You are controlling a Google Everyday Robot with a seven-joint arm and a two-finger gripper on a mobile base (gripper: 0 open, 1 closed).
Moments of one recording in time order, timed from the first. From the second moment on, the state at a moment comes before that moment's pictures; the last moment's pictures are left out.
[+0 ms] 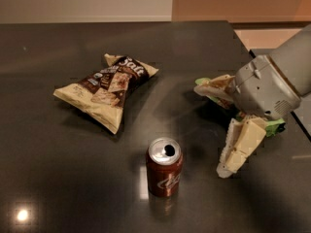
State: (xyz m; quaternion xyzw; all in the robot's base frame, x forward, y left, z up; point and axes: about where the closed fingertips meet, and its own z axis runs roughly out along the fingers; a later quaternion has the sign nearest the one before) arm 0.388 -0.099 0.921 -0.69 0.64 0.22 0.25
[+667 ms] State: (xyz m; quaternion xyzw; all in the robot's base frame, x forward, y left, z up) arm 0.362 -0.056 0.906 -0.70 0.58 0.29 0.29
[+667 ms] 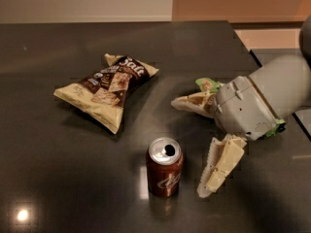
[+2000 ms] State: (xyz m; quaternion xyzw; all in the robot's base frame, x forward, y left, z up) arm 0.335 -0.014 0.889 -0.72 0.54 0.34 0.27
